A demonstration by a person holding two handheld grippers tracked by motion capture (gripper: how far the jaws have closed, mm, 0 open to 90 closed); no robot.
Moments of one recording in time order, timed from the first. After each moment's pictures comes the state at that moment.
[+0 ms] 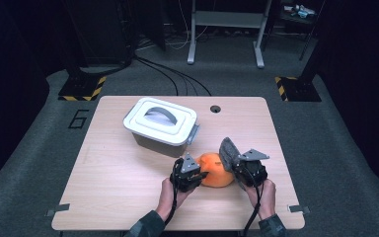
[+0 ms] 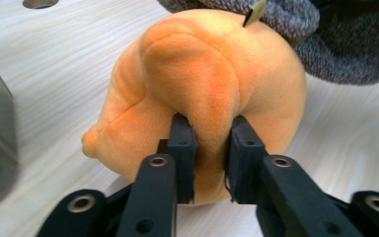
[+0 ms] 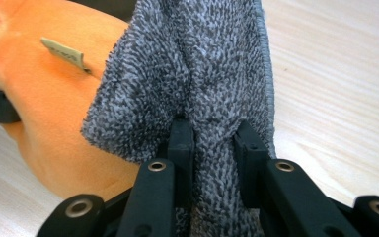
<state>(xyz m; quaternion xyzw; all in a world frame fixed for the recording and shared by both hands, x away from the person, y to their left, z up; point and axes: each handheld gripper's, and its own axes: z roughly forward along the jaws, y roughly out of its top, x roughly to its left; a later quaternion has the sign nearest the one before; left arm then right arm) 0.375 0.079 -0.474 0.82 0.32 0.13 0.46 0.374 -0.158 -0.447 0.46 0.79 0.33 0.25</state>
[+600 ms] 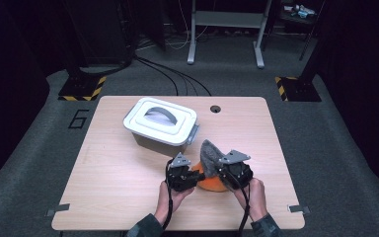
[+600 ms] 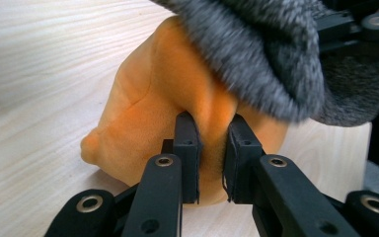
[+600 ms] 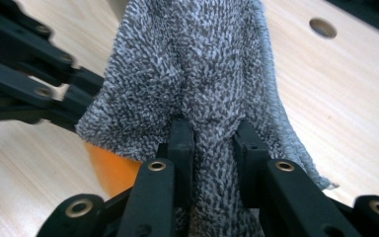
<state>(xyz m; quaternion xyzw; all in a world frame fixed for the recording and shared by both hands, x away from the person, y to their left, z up) 0.376 0.094 -0.479 0.78 0.37 0.03 0.50 0.361 -0.113 -0.425 0.38 0.83 0.32 0.24</state>
